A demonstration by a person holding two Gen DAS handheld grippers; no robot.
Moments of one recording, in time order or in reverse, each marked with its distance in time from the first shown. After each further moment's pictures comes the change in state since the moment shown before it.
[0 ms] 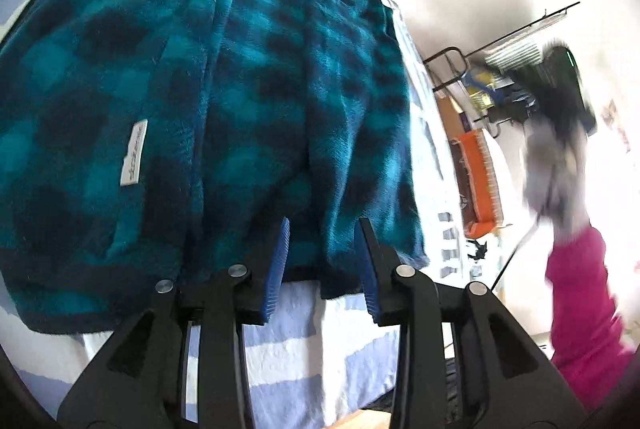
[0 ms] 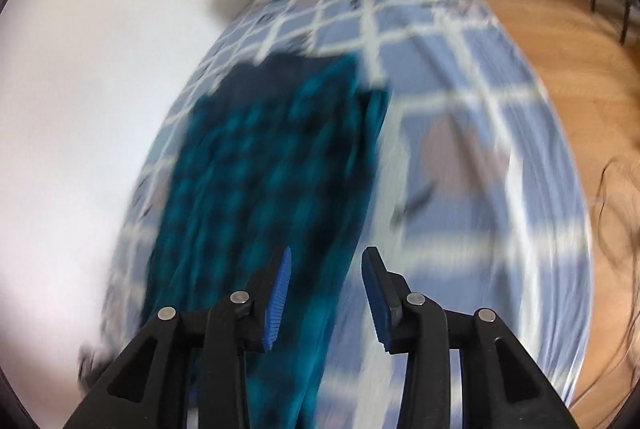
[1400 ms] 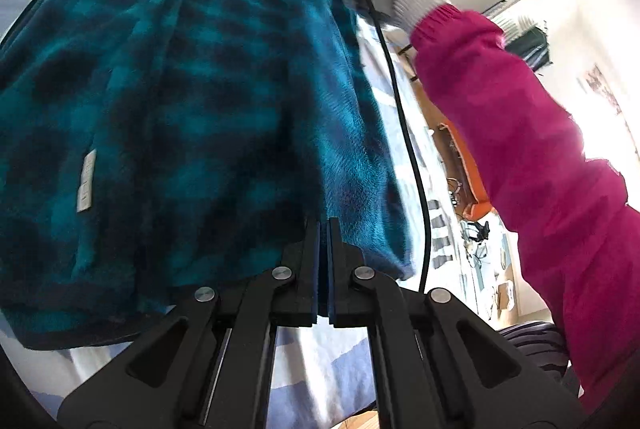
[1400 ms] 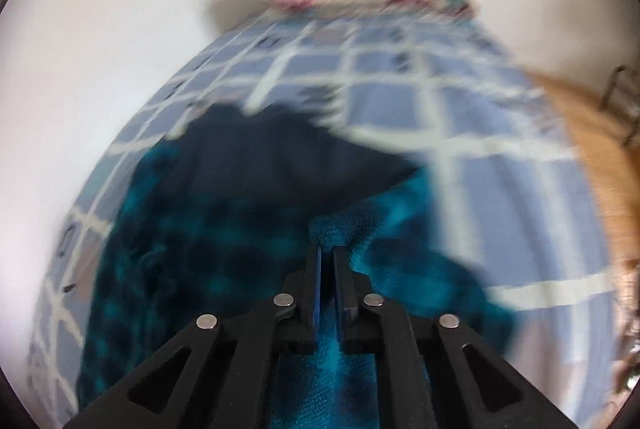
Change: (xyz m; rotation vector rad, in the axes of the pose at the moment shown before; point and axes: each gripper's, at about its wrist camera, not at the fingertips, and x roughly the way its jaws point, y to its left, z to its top) left arm 0.006 -0.022 0.001 0.125 -0.009 0.001; right arm 0.192 0.088 0.187 -0.187 -0.126 -0.189
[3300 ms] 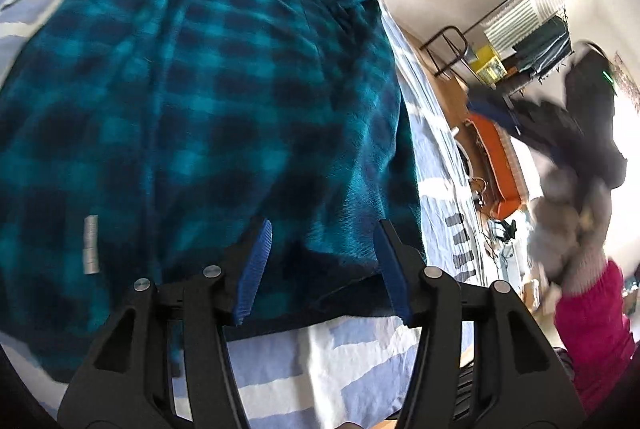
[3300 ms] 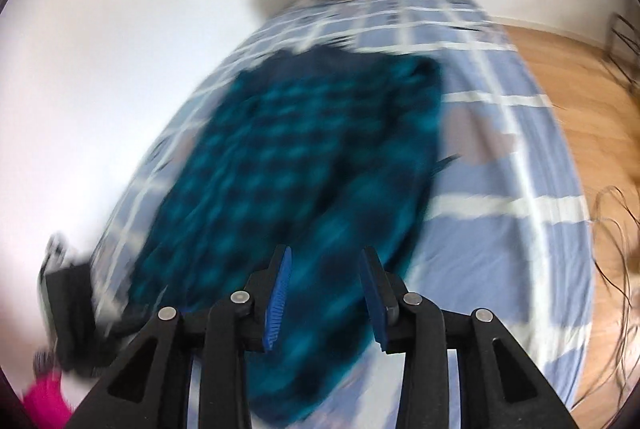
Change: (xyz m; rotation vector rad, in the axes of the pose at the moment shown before) left arm 0.019 -0.013 0.030 0.009 -0.004 0.106; right arm -0.215 -0.056 -0.225 0.079 -0.008 0.099
